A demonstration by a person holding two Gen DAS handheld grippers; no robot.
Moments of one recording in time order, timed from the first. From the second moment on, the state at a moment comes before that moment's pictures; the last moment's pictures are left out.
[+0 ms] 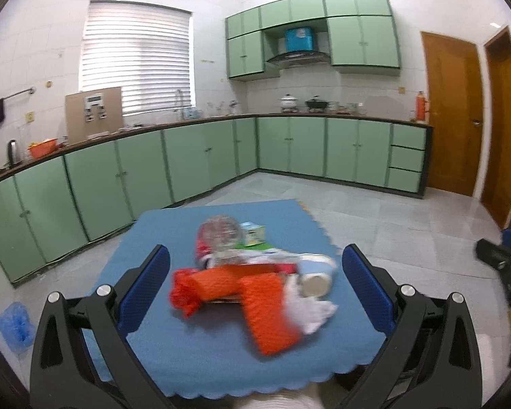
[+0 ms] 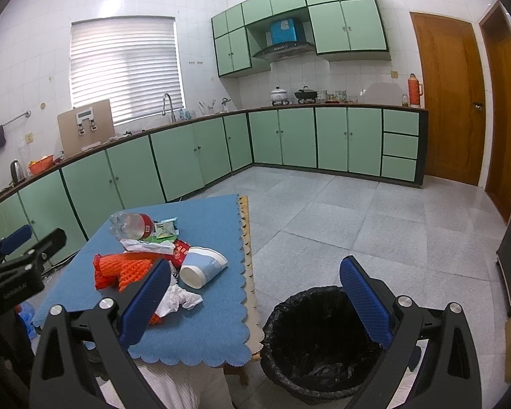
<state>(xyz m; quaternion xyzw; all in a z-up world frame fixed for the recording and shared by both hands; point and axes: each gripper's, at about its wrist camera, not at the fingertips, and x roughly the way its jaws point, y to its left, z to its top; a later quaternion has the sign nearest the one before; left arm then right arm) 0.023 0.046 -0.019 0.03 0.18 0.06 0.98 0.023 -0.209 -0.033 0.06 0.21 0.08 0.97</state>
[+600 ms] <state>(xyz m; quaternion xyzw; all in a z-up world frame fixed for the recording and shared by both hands) 0.077 0.137 -0.061 0.00 0.23 0.16 0.96 0.107 -0.132 -0.053 0.03 0.24 0.16 0.96</state>
